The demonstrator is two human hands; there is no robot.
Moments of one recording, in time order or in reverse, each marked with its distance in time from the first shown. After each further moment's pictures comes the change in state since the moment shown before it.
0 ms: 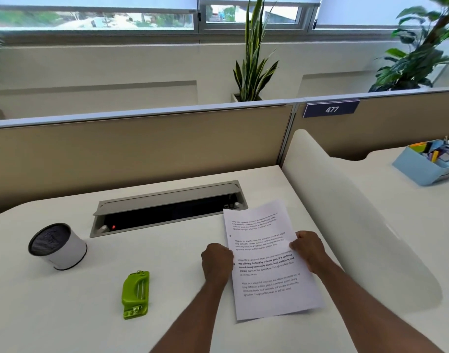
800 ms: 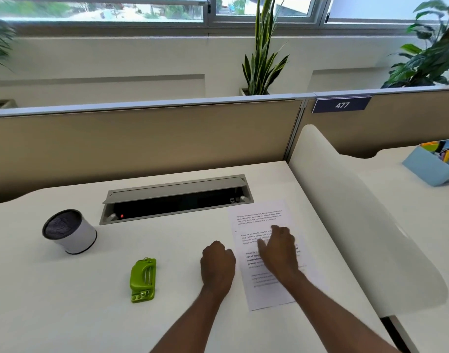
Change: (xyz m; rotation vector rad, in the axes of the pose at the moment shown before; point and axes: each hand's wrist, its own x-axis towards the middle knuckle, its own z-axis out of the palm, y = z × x) left_hand -0.019 -0.025 -0.006 0.191 0.138 0.139; right_hand -0.063 -0.015 0.073 -0.550 0.110 -0.354
